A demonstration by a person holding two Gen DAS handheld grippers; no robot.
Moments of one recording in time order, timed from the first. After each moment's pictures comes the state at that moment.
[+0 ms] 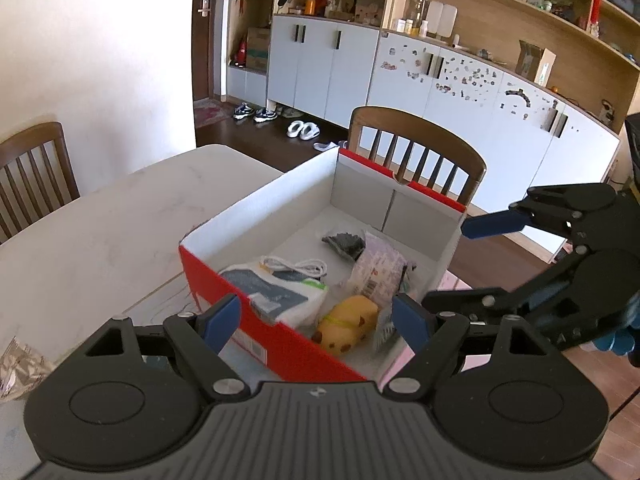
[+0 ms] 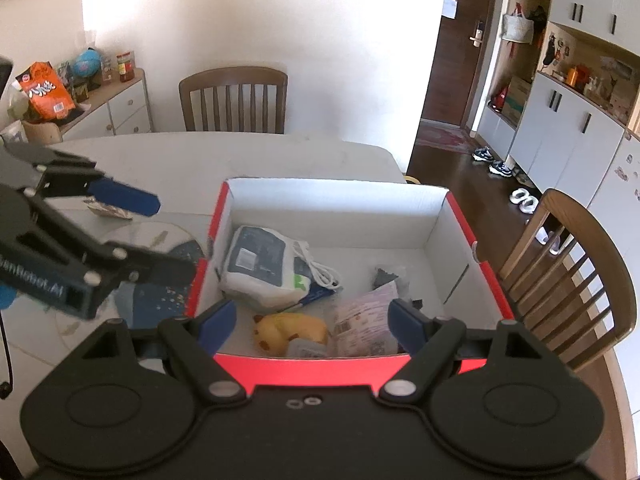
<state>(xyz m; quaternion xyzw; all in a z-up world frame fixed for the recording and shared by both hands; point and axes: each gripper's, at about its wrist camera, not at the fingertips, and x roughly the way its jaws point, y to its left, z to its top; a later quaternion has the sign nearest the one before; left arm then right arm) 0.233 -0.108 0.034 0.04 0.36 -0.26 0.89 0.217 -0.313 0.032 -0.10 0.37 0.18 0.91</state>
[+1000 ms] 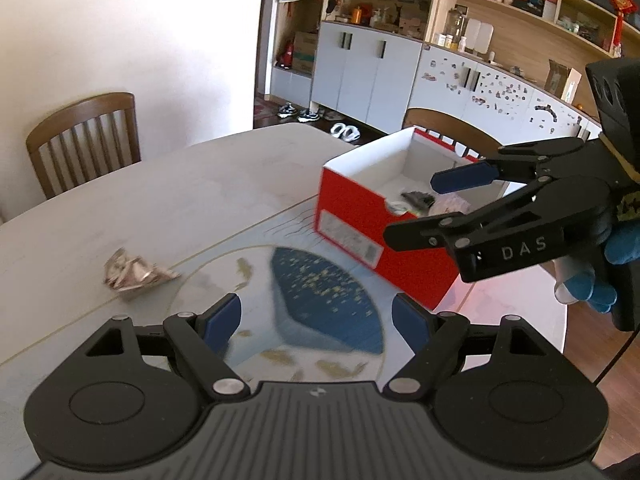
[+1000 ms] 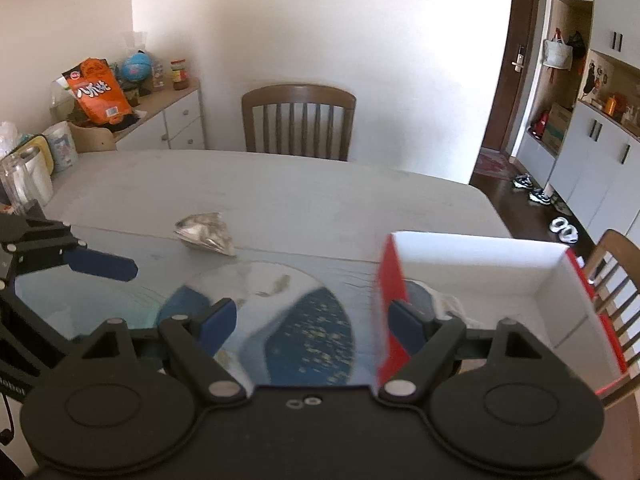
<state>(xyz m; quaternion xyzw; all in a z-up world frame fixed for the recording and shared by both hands) 0.160 0.058 0.020 0.02 0.36 -0.22 0.91 0.195 -0.151 0.038 -0.10 0.34 0.23 0.91</state>
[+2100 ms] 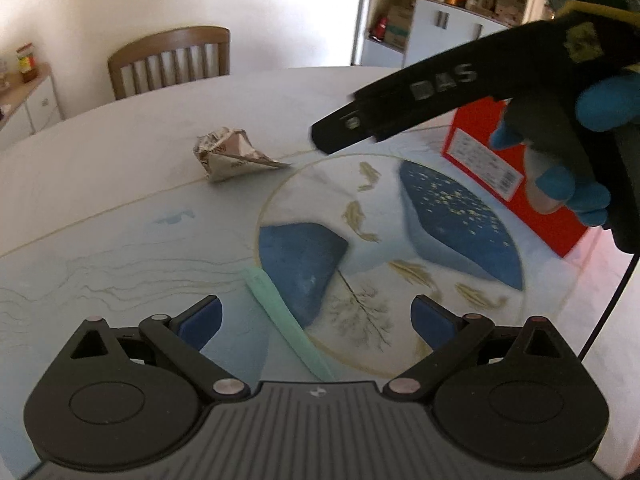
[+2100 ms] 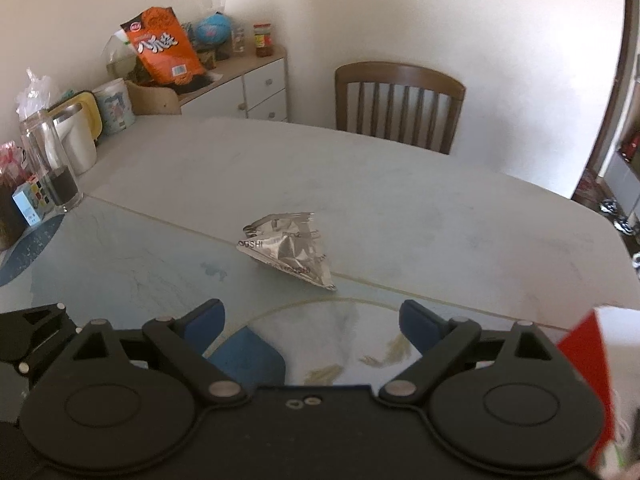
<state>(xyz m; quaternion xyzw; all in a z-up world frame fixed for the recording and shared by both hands) 0.168 0.112 -0.092 0.00 0.40 -0.08 0.91 0.274 -0.033 -0.032 -0.13 0.36 0.35 0.86</state>
